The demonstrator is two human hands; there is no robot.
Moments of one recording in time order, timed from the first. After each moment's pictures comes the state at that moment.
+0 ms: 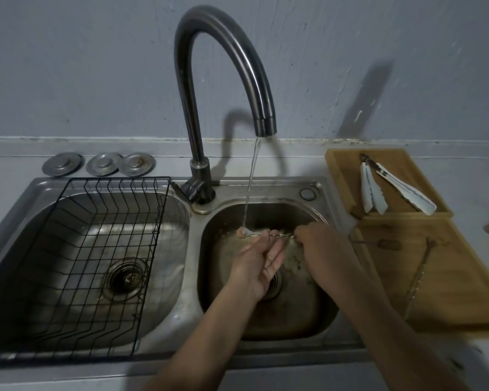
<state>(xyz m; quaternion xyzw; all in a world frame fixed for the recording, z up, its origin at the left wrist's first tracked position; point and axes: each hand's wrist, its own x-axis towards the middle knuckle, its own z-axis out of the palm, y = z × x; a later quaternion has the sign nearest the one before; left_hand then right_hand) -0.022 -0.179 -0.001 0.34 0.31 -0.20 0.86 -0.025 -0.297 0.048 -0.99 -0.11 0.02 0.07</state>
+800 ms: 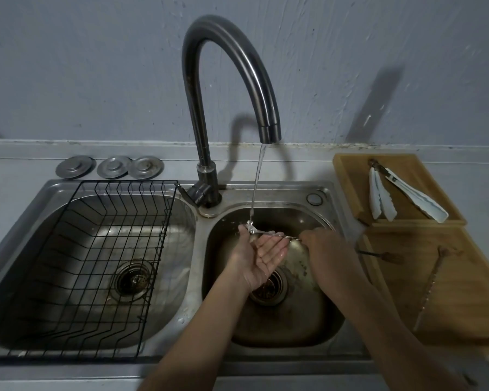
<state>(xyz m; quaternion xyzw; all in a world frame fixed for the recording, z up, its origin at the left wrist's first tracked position) 0.000 -0.160 -0.006 0.29 0.30 -0.26 0.87 -0.021 -0.299 0.041 -0.99 -0.10 0.02 0.08</state>
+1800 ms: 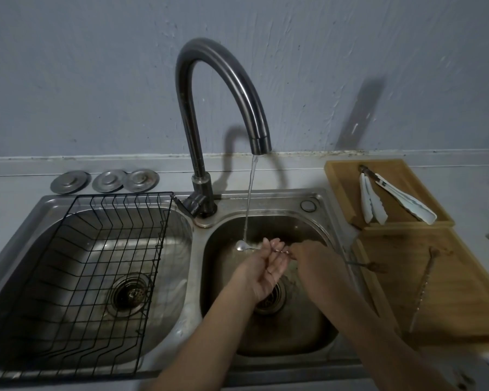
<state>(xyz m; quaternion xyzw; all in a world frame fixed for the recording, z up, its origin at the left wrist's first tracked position) -0.009 -0.176 0.005 0.31 0.30 -0.26 0.86 -0.015 -0.282 0.047 -0.98 -0.03 0.21 0.05</state>
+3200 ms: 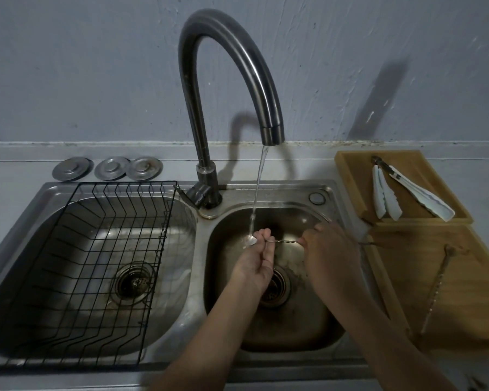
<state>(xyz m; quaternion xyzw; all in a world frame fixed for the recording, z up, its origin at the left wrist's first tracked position) 0.001 -0.168 -0.009 0.13 0.39 -0.12 0.90 -0.023 -0.286 0.029 -0.99 -0.05 -0.15 0.07</state>
